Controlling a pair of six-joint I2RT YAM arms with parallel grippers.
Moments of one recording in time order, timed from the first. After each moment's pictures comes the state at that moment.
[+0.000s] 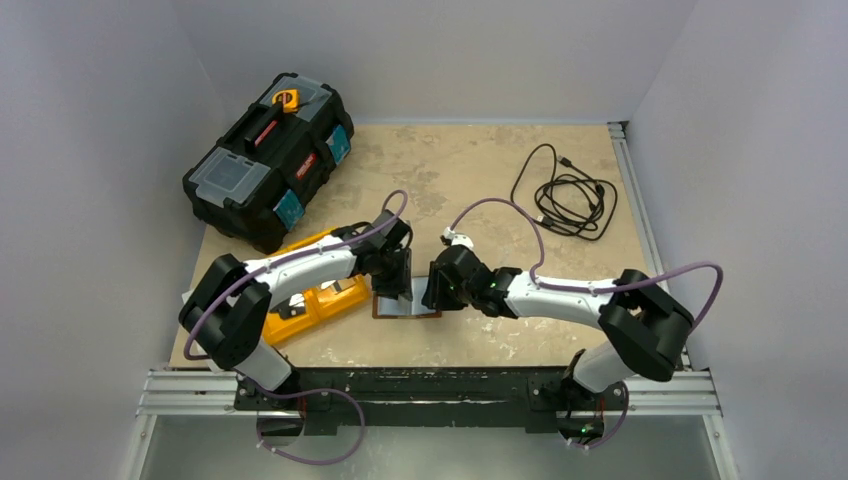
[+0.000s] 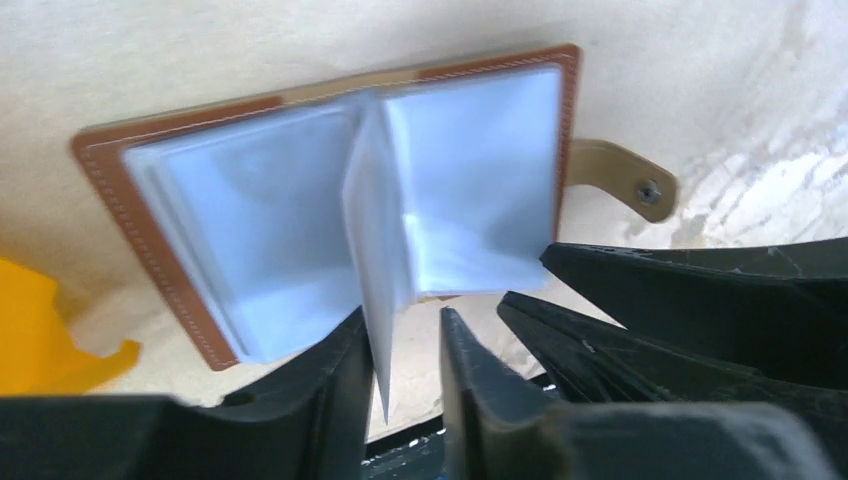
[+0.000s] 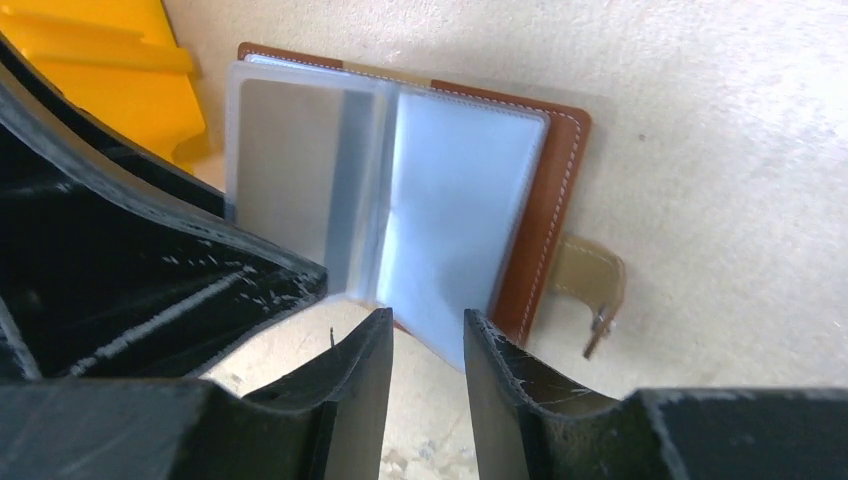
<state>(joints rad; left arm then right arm) -0.70 1.56 0.95 -0.56 0.15 -0.70 0.95 1.52 0.75 -0.07 0.09 0.87</state>
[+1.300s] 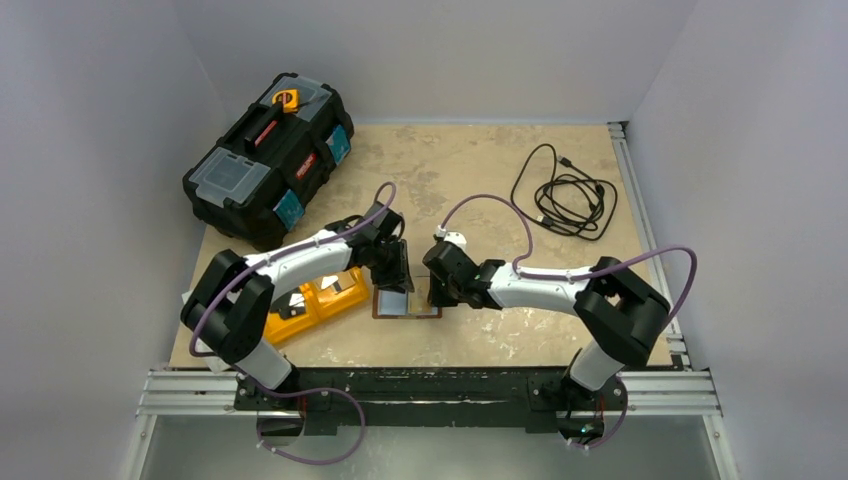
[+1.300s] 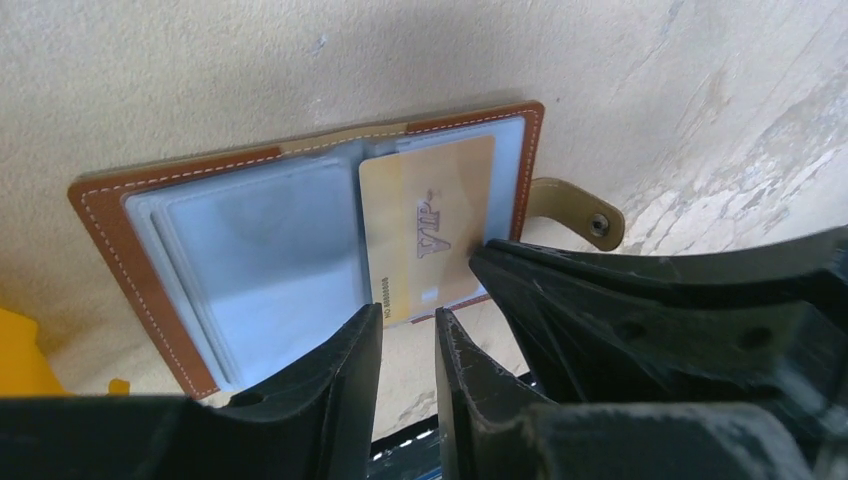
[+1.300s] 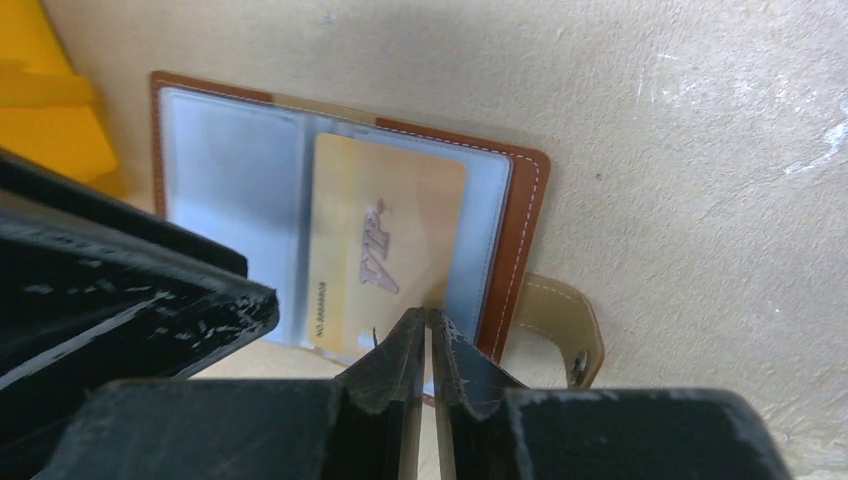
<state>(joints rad) -0.64 1.59 0.97 -0.51 0.24 -0.75 0.95 1.60 0.85 -0.19 0.17 0.84</state>
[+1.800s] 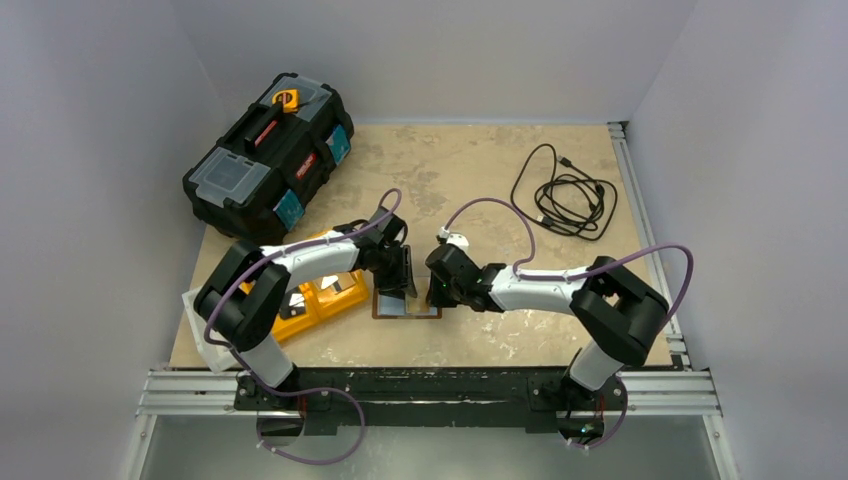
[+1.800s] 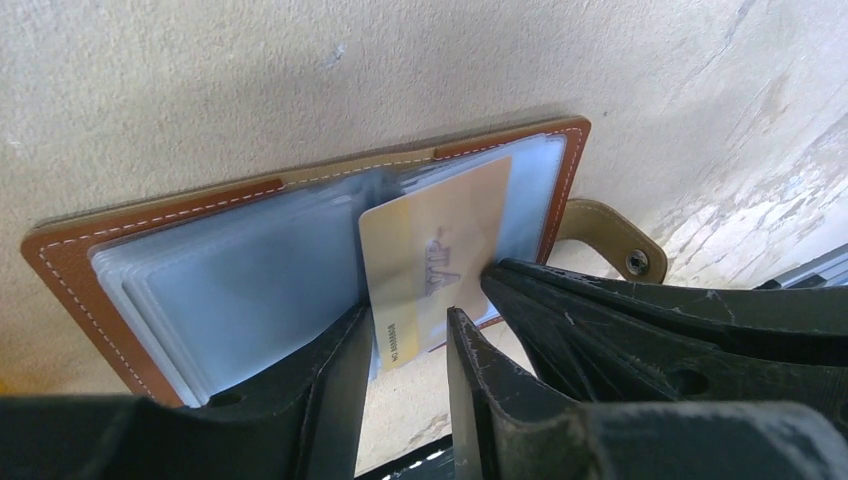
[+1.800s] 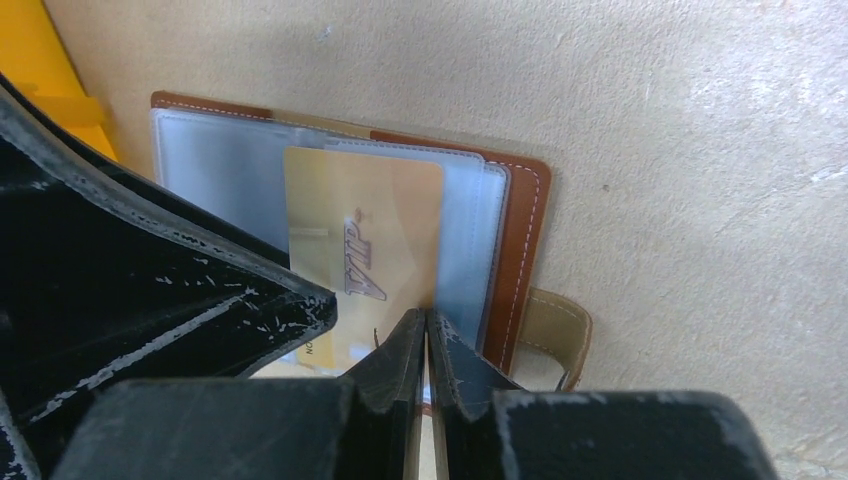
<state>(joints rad) -0.64 1.67 0.95 -0.45 0.26 -0.74 0.95 1.63 0.81 -0.11 0.16 0.87</state>
